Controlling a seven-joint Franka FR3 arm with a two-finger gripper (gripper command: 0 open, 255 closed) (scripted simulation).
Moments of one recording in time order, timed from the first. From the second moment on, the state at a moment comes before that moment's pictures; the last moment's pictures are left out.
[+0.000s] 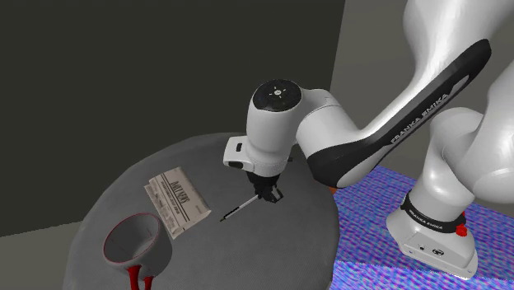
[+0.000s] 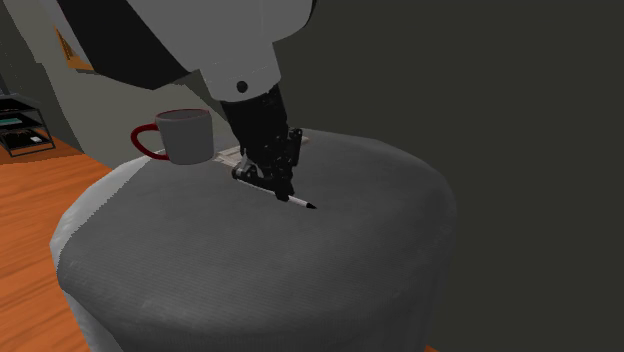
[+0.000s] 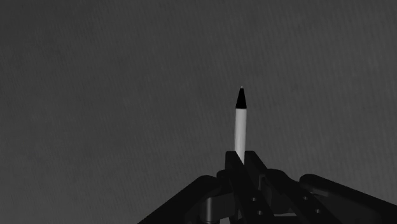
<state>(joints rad) 0.45 -0.16 0.31 -2.53 -0.34 2.46 -0.36</state>
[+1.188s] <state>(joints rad) 0.47 -0.27 0.29 -2.46 -0.24 2.28 -0.46</state>
